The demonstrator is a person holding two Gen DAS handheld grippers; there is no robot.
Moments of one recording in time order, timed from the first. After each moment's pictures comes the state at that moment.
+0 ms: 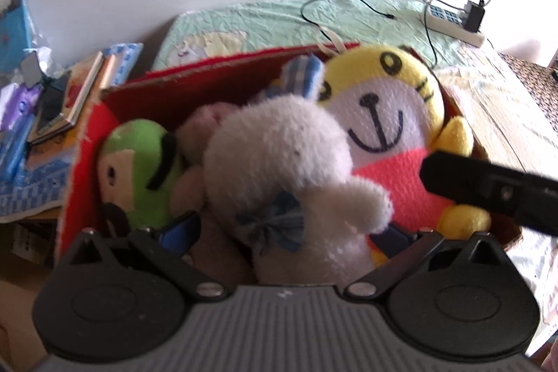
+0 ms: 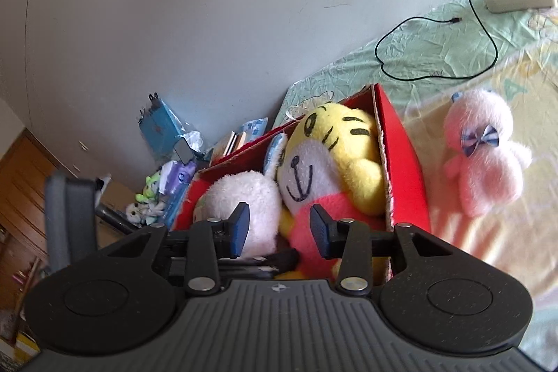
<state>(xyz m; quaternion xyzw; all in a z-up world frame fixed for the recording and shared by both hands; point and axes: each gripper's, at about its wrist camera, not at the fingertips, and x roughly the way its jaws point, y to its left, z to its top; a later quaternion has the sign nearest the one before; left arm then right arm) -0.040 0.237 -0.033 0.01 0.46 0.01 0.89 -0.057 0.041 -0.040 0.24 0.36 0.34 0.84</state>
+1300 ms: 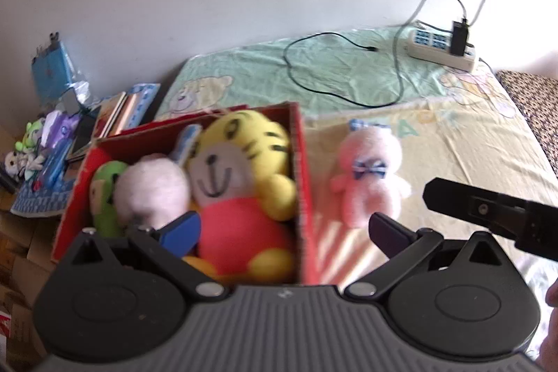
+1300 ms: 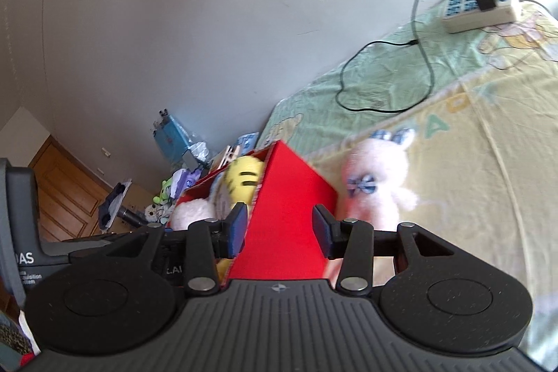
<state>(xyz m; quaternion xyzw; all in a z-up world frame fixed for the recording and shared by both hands) -0.040 0.068 0.021 0.05 0.43 0.10 0.90 -0.017 -0.124 -0.042 0.27 0.37 0.37 0.81</state>
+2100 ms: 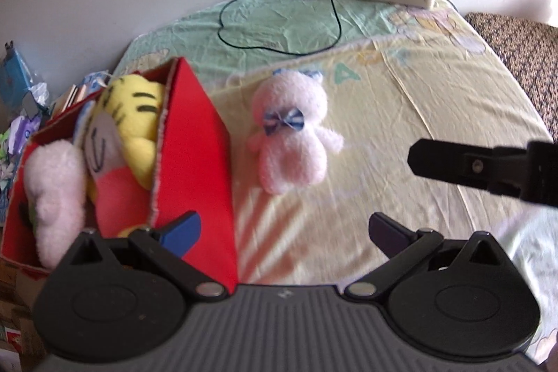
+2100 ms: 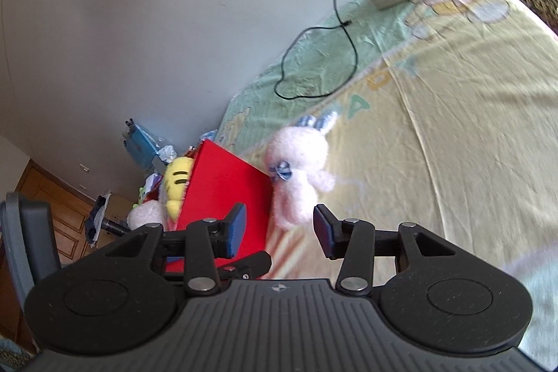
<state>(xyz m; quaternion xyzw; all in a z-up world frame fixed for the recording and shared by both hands) -0.019 -0.003 -0.038 0.09 0.49 0.05 0.87 0.001 -0.180 -0.084 0.30 0.42 0.32 0.80</state>
